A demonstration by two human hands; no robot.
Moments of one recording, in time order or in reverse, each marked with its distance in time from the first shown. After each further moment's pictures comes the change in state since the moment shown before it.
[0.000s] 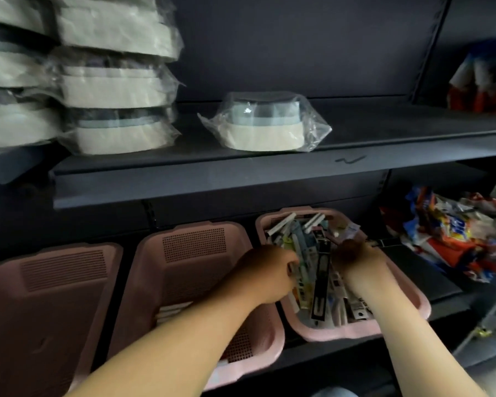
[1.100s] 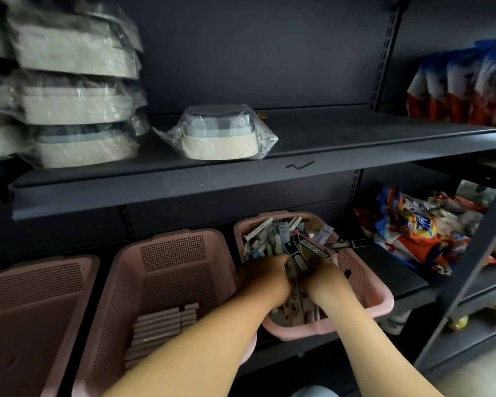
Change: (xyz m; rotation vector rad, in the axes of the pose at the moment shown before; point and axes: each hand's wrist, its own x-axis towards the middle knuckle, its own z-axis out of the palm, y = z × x) left_hand 0.029 0.041 0.045 -0.064 -0.006 -0.218; right_hand -0.008 0.007 0.024 -0.085 -0.123 -0.005
